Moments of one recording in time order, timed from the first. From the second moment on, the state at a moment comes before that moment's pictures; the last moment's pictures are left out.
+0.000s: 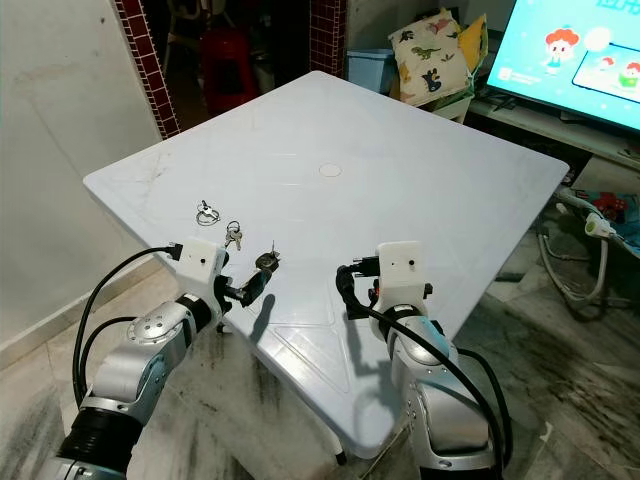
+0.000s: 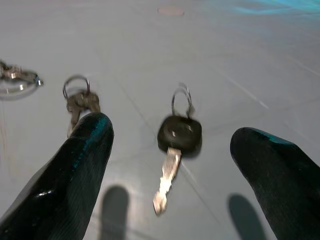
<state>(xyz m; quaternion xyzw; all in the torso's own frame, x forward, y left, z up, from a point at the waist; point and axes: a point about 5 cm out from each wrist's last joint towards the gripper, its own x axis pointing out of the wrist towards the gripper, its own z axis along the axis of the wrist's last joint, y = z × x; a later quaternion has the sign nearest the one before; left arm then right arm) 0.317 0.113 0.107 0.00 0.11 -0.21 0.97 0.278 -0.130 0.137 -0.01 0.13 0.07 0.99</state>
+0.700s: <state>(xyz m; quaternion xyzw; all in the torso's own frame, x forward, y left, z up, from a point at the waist) 0.319 0.116 0.110 0.00 0.10 -0.19 0.98 0.279 -0.125 0.137 -0.01 0.13 0.08 0.99</state>
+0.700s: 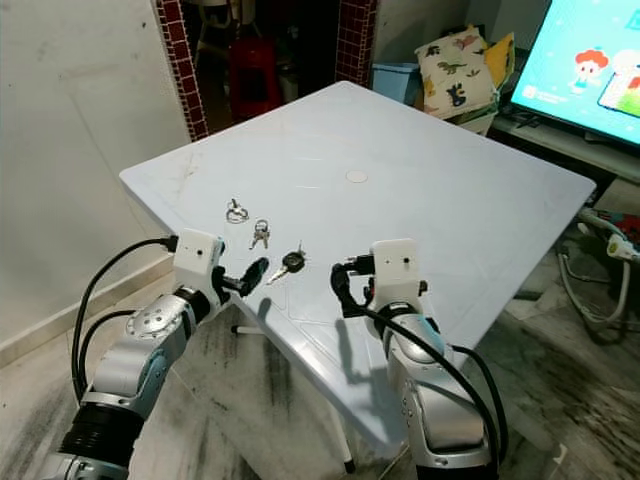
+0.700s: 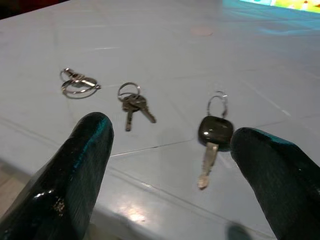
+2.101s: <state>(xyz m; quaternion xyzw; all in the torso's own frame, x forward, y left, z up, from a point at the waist) 0.348 0.140 0.111 -0.02 0.11 -0.13 0.99 0.283 -0.122 0.144 0.03 0.11 0.08 0.99</state>
